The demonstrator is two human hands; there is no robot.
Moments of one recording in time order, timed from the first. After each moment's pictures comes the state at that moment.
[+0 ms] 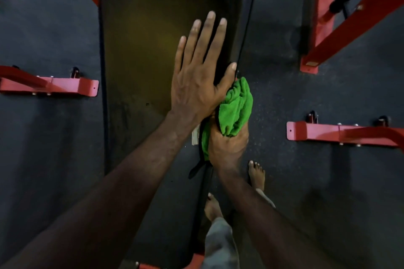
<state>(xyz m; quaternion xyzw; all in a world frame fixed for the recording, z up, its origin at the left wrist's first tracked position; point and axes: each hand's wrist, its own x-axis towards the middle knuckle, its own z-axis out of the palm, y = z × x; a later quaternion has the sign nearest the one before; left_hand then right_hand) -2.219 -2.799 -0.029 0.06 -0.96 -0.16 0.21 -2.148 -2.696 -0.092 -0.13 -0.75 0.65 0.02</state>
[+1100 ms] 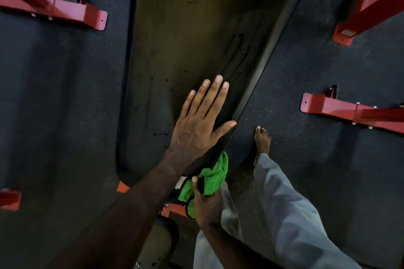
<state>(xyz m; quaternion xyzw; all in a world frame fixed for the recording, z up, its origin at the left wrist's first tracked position) -1.978 -2.771 -0.145 0.09 -0.98 -0.15 0.09 -1.837 -2.634 -0.195 -0.23 -0.81 0.47 -0.28</state>
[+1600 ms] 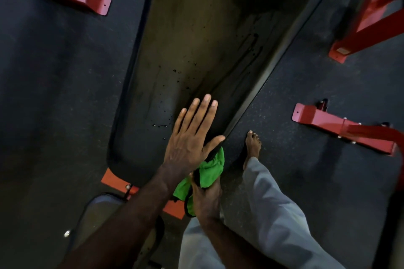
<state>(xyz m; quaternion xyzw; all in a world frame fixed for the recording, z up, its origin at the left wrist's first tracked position) -1.929 -2.753 -0.162 0.16 -0.97 -0.20 0.06 -1.858 -2.615 -0.193 -0.14 -0.80 0.50 -0.30</state>
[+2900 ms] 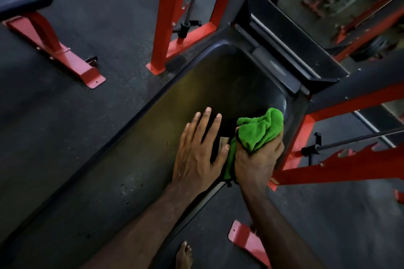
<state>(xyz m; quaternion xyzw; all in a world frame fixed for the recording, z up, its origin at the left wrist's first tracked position) -2.190 -2.795 -0.040 0.29 -0.86 -0.33 0.26 -2.288 -2.707 0.007 0.15 -0.91 0.38 0.05</state>
